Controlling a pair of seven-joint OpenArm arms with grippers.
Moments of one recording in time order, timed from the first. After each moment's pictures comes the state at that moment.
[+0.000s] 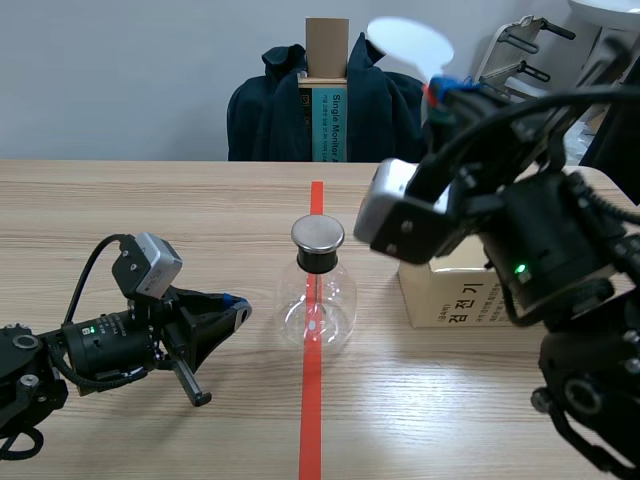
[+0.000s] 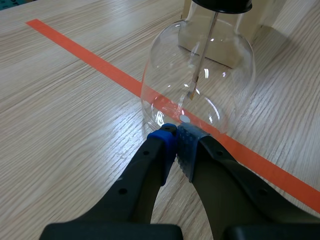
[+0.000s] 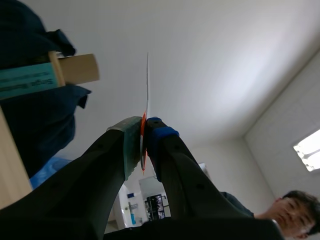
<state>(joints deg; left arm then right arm) -2.6 -20.5 16.9 56.6 4.9 -41.8 -30.7 -12.4 28.8 -26.4 100.3 -66.7 -30.6 0.6</state>
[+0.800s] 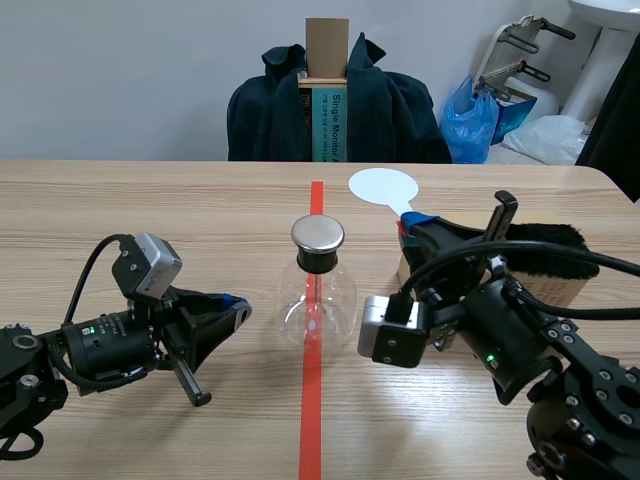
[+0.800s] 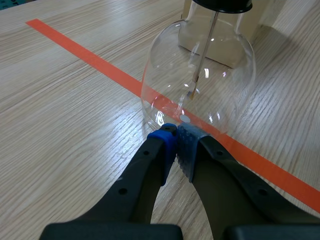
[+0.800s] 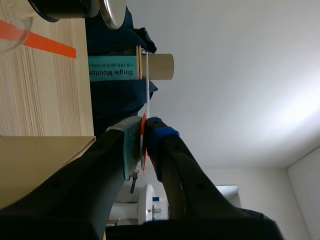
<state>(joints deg) -2.6 -20.5 16.9 56.6 4.9 -41.8 -30.7 -7.9 28.8 -32.8 82.8 -66.8 -30.8 4.1</state>
